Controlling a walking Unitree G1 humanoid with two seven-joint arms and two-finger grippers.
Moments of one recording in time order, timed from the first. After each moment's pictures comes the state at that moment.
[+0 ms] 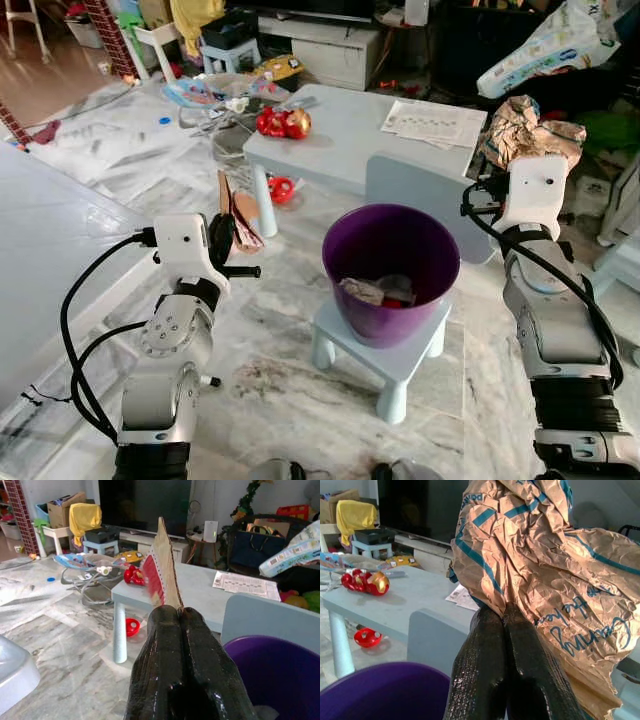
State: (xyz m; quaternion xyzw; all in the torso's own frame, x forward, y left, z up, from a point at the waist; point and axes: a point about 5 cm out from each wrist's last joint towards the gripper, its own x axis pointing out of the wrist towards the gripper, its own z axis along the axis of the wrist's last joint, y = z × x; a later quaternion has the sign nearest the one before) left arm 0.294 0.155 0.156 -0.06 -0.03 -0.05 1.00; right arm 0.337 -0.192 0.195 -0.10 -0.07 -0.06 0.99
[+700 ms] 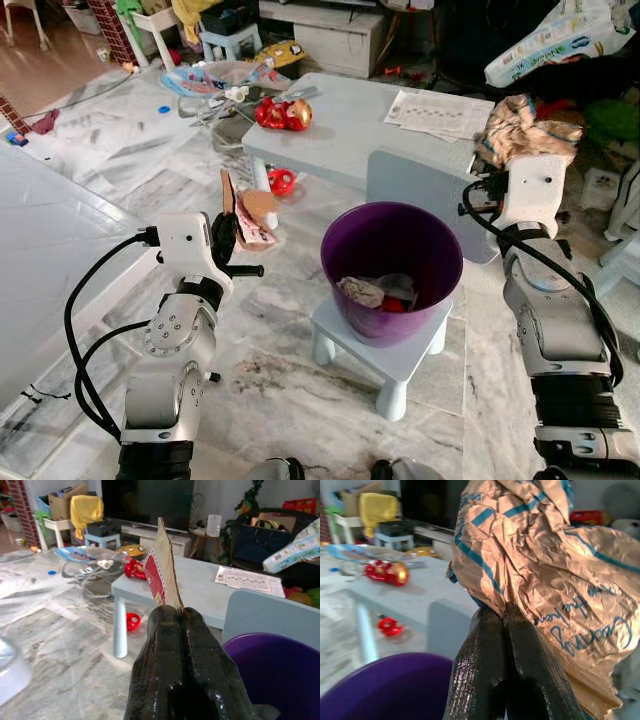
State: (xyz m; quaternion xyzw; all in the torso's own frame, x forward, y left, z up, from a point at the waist) left arm 0.295 0.155 0.156 -0.06 -0.03 -0.05 1.00; right arm 0.341 -0.188 0.189 -0.08 -0.05 -0.02 1.00
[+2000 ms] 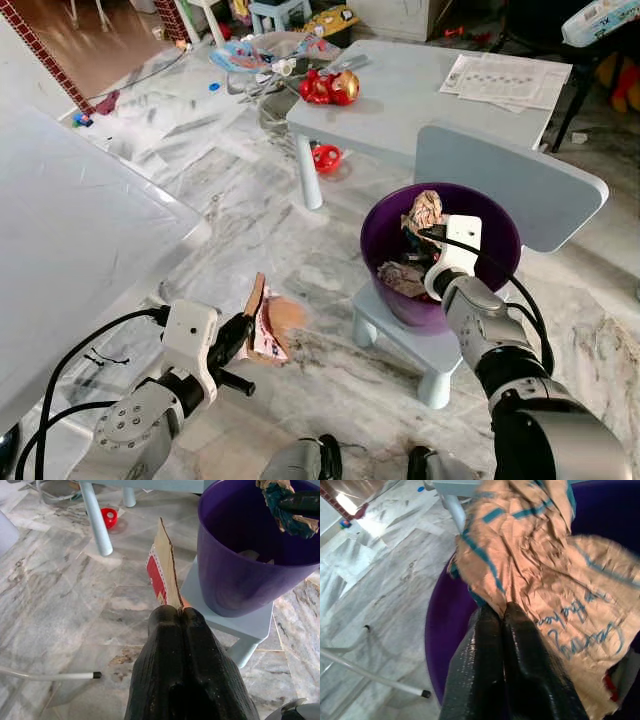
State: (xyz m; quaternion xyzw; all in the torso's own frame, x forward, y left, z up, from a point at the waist) left arm 0.212 0.166 0.111 0.01 0.14 -0.21 0.97; right arm 0.366 -0.157 0.089 0.08 0.14 0.05 0.99
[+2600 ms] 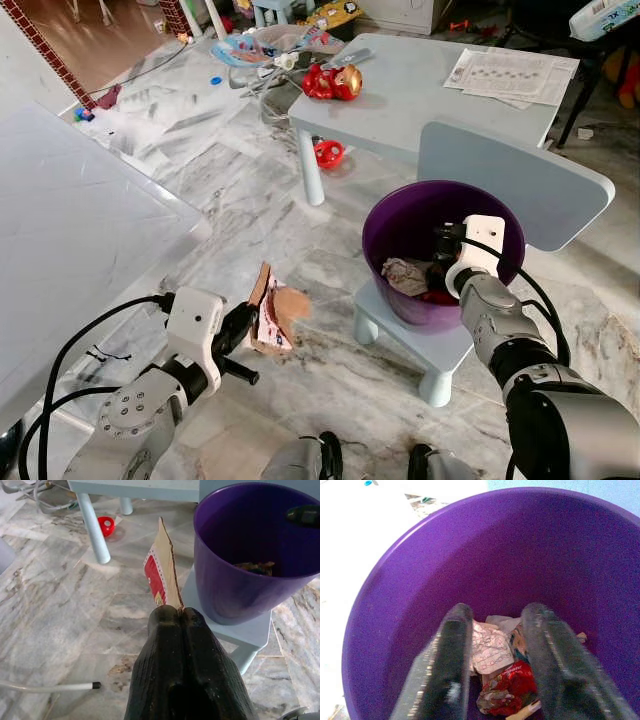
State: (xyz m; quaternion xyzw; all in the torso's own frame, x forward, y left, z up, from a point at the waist) left arm 0.223 0.161 0.122 0.01 0.13 -0.22 0.97; right arm 0.367 -0.183 0.088 0.04 0.14 -0.03 0.99
